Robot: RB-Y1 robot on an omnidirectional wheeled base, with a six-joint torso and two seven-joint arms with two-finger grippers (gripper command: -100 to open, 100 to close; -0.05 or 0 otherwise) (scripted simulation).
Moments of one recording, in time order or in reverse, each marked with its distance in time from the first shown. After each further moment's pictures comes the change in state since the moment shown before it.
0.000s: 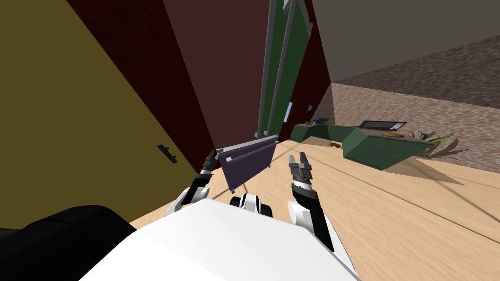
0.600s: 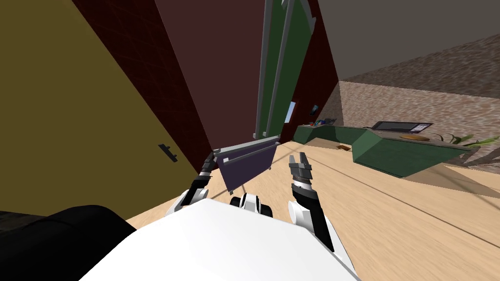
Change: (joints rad) left arm -0.010 0.001 0.029 0.098 0.022 -0.024 0.000; right arm 0.000 0.000 0.000 0.000 0.000 0.000 0.000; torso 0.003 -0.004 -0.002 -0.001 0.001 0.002
